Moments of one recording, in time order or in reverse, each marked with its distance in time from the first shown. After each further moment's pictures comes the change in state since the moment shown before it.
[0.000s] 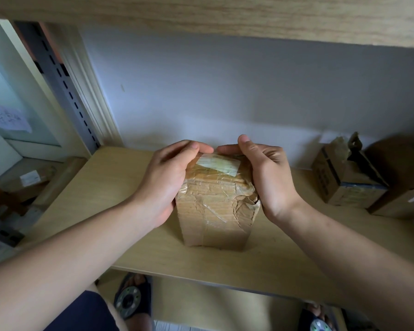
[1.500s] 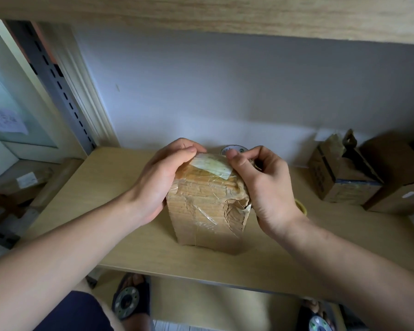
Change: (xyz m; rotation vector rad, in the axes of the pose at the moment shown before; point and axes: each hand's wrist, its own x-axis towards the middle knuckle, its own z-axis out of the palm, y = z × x) left_hand 0.006 -0.007 -0.015 0.063 -0.196 0.039; right_hand -0.014 0.018 -0.003 0.034 0.096 -0.038
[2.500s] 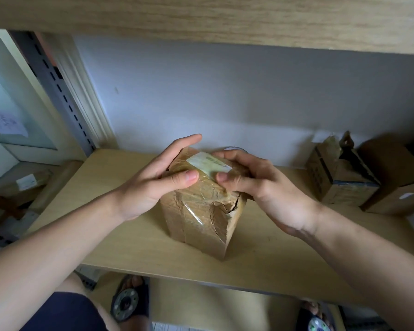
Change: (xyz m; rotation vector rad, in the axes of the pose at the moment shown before) left_hand -0.002 -0.005 -0.026 0.187 -0.341 0.083; right_hand 0.006 -0.012 -0.027 -0.084 -0.530 0.060
